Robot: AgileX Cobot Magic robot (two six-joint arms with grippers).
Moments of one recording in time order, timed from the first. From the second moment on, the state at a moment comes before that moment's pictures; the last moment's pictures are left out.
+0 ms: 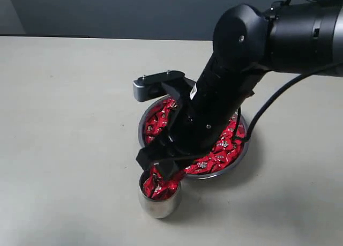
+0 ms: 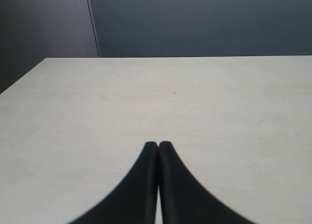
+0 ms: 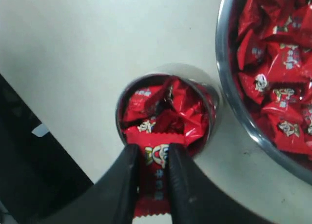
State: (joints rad) left arm 0.22 0.00 0.00 0.04 0.29 -0.02; right arm 0.89 1.69 -1.13 0.47 0.95 -0.23
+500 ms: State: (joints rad) left arm 0.22 0.00 0.00 0.04 0.29 -0.02; right arm 0.92 1.71 -1.11 0.47 0.86 -0.27
